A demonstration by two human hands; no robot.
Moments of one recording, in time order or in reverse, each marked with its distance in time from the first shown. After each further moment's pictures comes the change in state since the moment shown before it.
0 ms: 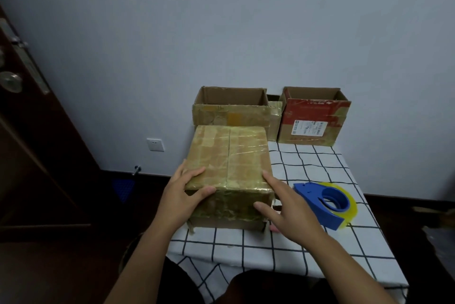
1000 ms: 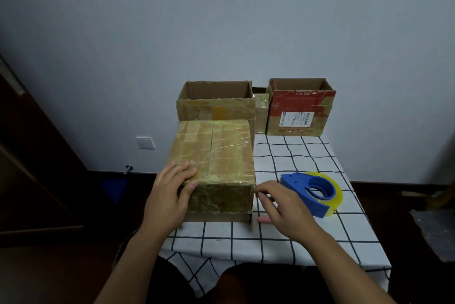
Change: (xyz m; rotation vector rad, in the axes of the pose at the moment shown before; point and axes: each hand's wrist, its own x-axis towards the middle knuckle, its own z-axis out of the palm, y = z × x) left_hand -0.009 -0.001 0.017 0.337 0.135 0.289; right_hand -0.013 0.025 -0.003 0.019 0.084 -0.215
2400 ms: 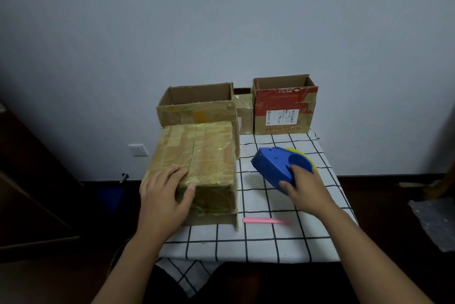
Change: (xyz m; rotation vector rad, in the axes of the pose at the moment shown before) left_hand 0.004 0.045 0.019 0.263 0.001 0.022; right_hand 0.001 0.084 -0.065 -0.271 0.019 0.420
